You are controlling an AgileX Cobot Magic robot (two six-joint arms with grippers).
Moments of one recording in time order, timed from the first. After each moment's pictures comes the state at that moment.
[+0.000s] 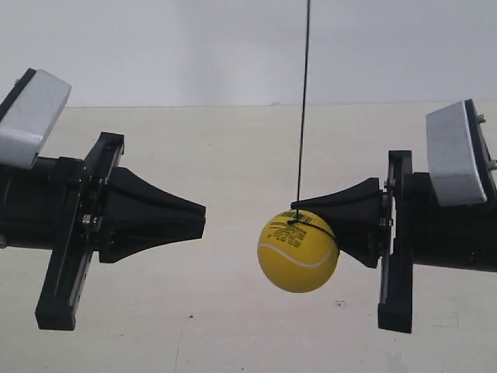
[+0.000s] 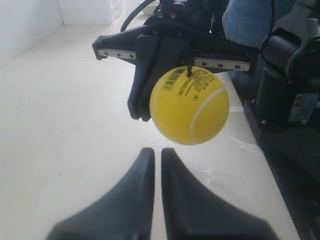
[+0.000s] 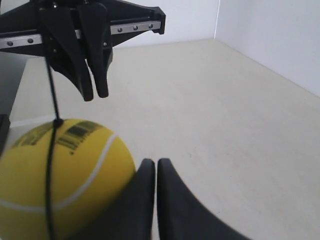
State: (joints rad) left arm -0.23 1.43 -0.58 1.51 -1.18 -0.78; right arm 0.23 1.37 -0.42 -1.28 -1.11 0.66
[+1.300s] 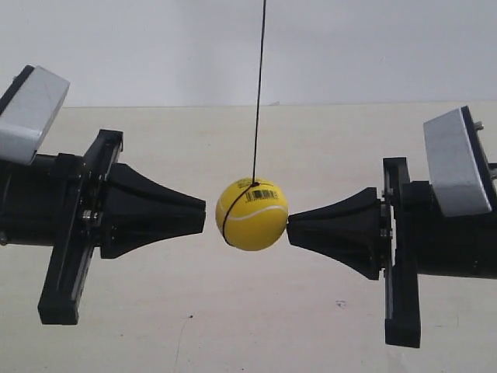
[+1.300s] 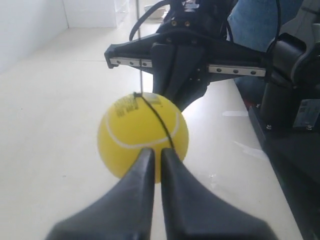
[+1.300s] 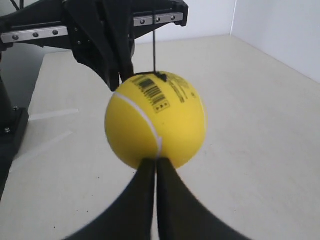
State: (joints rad) left arm -0.23 1.43 -0.58 1.49 -1.18 -0.78; right arm 0.23 1.37 -0.42 -1.34 -1.13 0.69
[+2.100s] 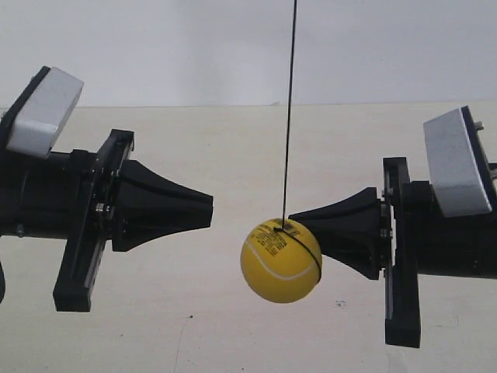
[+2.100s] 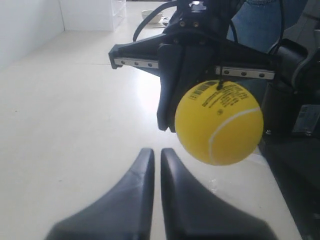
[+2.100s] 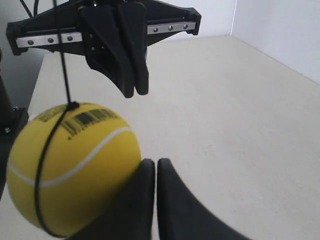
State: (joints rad) left arm -0.23 1.51 -0.61 1.47 -1.21 -0.76; right arm 0.23 1.37 -0.42 -1.34 -1.13 0.69
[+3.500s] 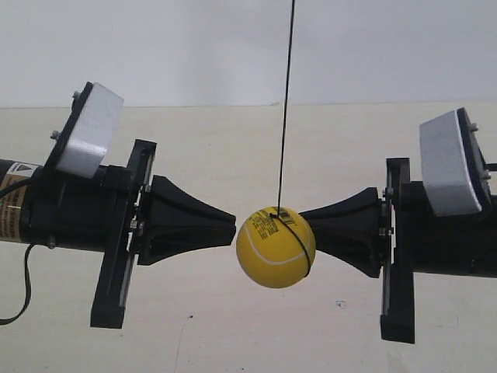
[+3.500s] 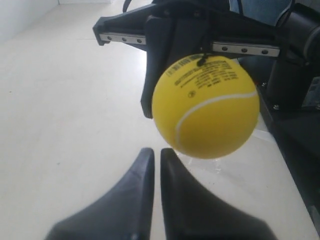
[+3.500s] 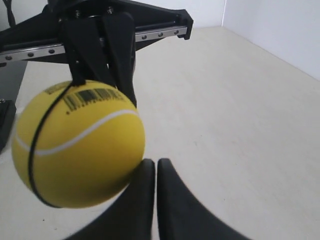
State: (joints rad) left arm -0.34 1.51 -0.62 1.47 -1.06 -0.76; right arm 0.23 1.37 -0.42 -1.33 -1.09 0.68
